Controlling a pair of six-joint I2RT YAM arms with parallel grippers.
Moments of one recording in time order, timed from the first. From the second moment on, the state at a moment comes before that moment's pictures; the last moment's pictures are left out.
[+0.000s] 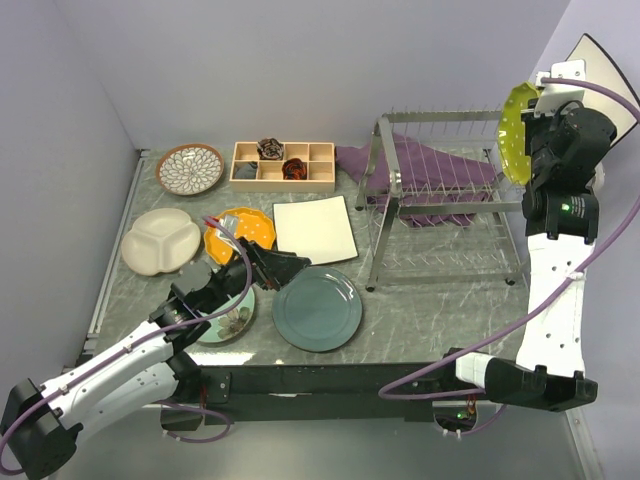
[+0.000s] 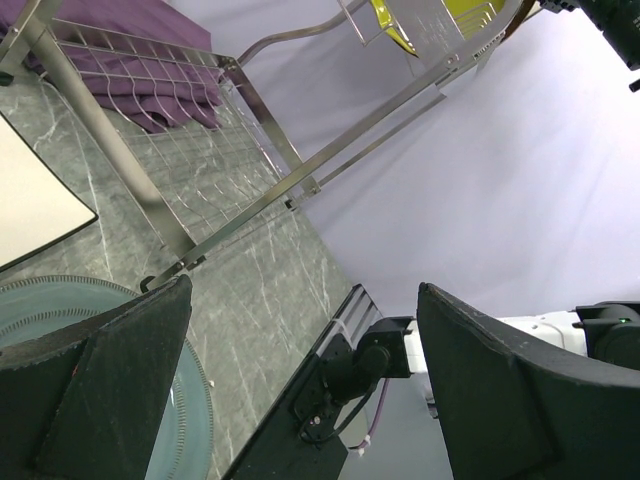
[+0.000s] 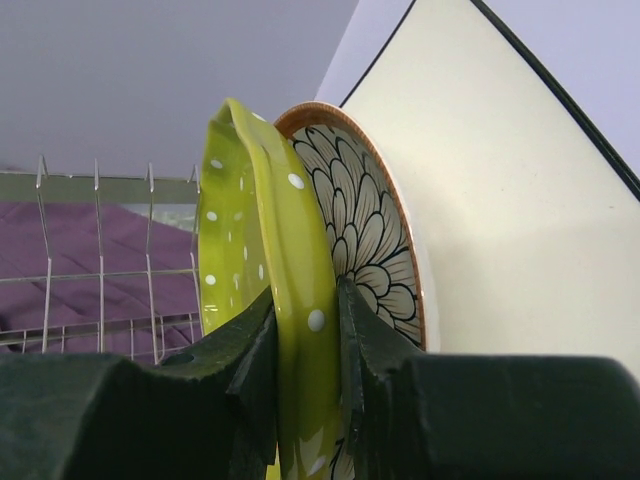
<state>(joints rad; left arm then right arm) -0.75 0.74 0.44 0.41 0.16 -0.90 -0.17 1.21 1.66 -0.45 0.14 -0.41</state>
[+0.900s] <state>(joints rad) -0.75 0.73 0.44 0.40 0.16 -0.90 -0.17 1.20 1.64 -0.38 0.12 -0.43</state>
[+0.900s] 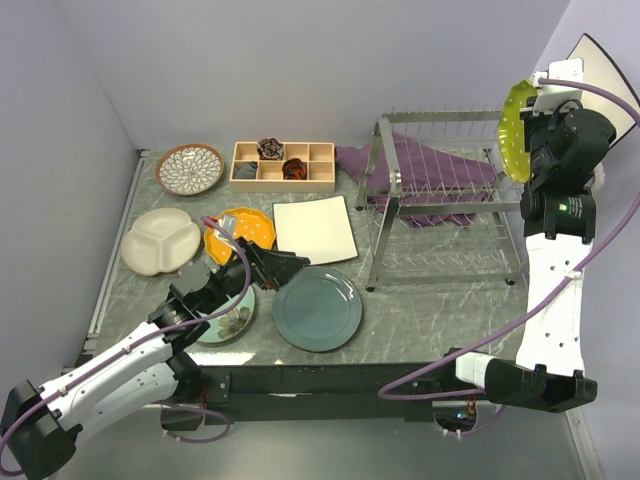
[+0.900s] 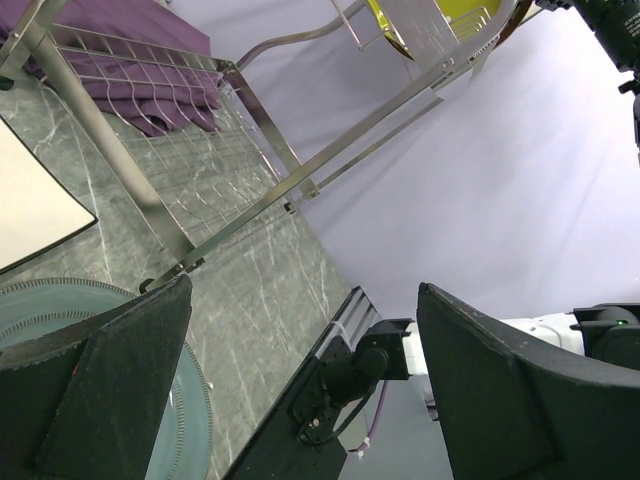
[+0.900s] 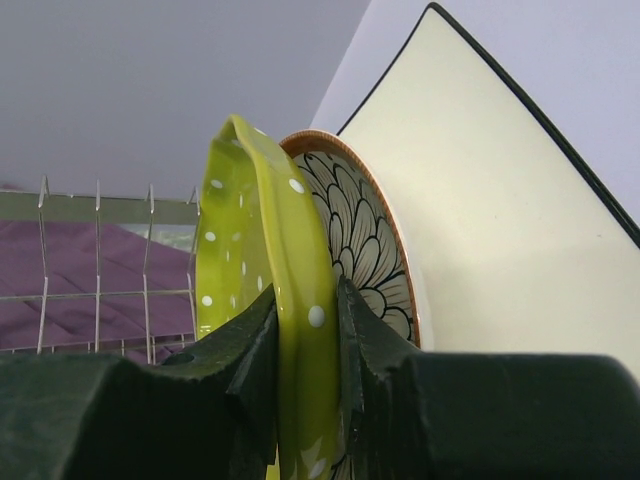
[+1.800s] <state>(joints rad) -0.75 0.76 0.44 0.42 0.17 -0.91 -0.17 1.11 1.47 -0.21 0.12 -0.46</state>
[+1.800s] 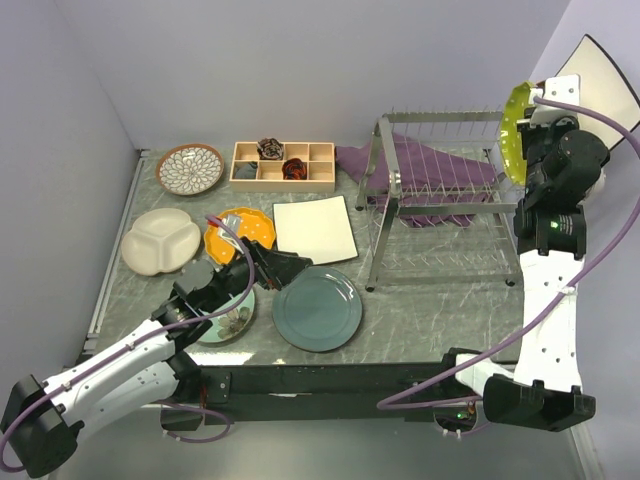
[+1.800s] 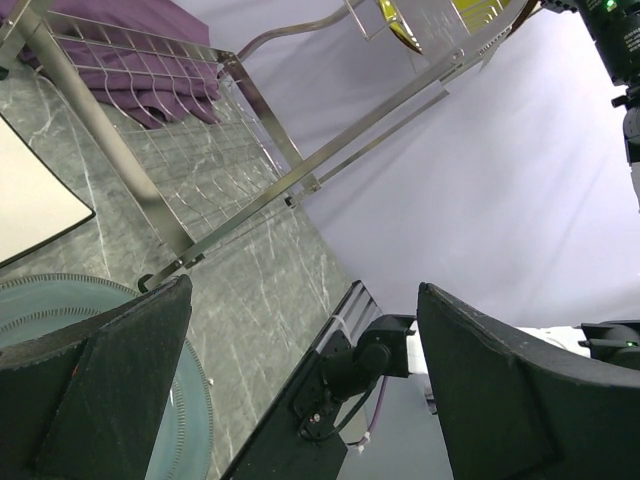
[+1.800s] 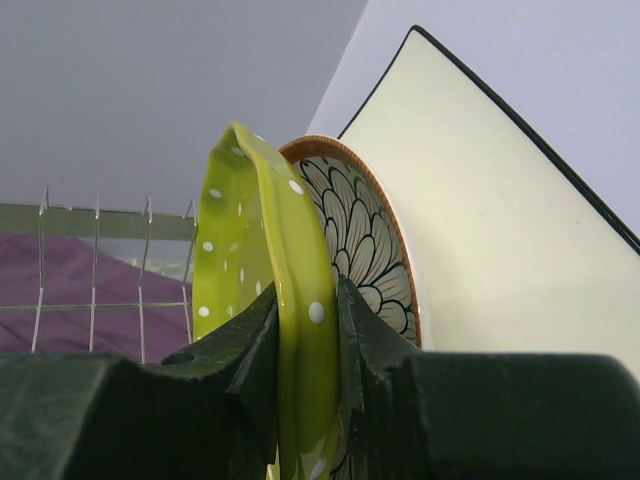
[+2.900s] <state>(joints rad) -0.75 0.76 0.44 0.42 0.16 -0.90 -0.17 1.18 1.66 -0.23 0.09 -0.42</state>
